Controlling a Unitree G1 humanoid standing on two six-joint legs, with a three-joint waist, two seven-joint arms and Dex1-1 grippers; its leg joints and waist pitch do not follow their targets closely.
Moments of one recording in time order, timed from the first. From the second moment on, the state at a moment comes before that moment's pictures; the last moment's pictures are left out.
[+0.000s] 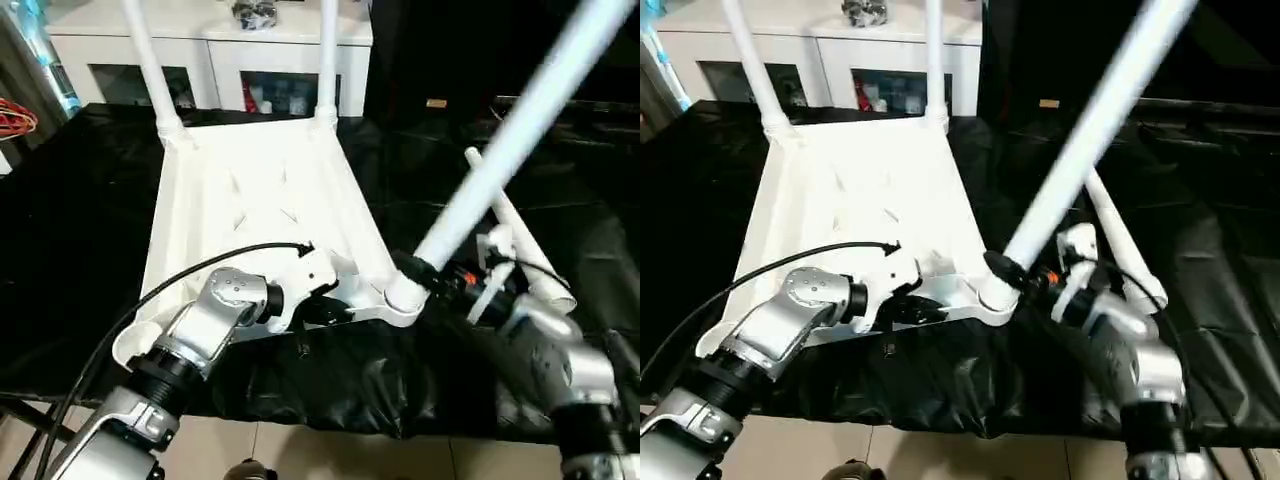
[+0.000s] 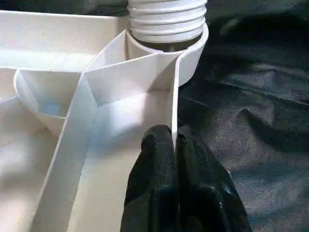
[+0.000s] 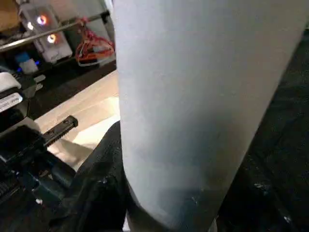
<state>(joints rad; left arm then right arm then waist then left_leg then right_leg) -0.54 0.29 -0.41 0.39 -0.04 0.30 -1.00 -0.29 -0.30 -0.09 0.35 0.46 0.23 0.88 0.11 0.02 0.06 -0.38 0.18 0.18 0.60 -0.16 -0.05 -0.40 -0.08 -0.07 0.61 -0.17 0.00</state>
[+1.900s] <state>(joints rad) -0.58 0.41 -0.42 0.45 -0.05 0.21 -1.26 -0.41 -0.43 0.16 0.38 0.29 0.10 1.25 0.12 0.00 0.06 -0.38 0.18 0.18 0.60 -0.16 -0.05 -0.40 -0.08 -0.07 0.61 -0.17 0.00</state>
